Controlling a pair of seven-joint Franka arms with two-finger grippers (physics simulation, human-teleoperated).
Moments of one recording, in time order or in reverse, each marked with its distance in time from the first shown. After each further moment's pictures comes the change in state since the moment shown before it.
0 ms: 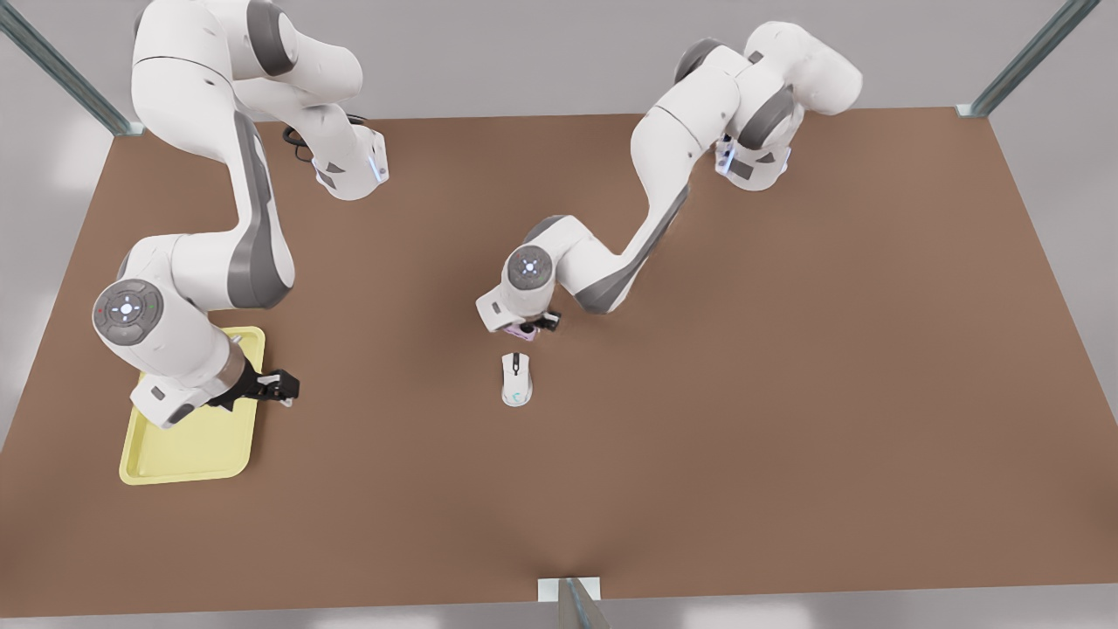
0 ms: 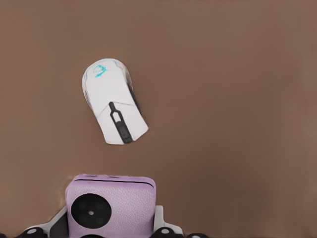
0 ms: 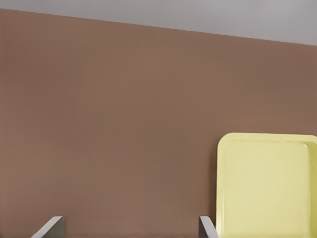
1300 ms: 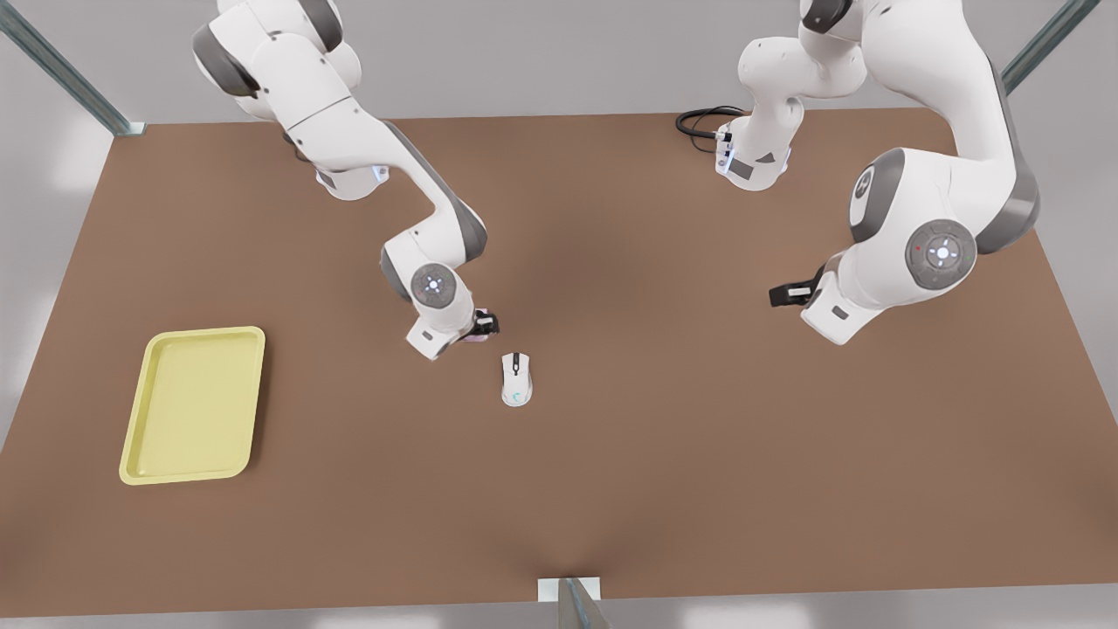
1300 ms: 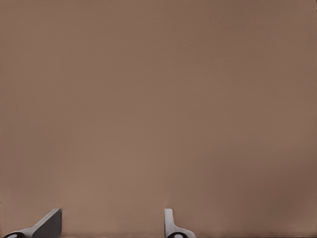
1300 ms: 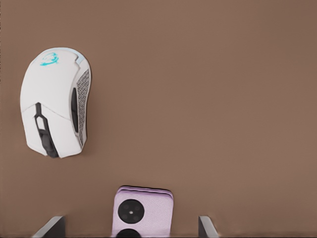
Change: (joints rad) left arm 0.690 -0.629 -0.003 -0.307 0.111 -0.611 0.215; right arm 0.250 0.034 0.262 -0.547 0.025 0.406 0.510
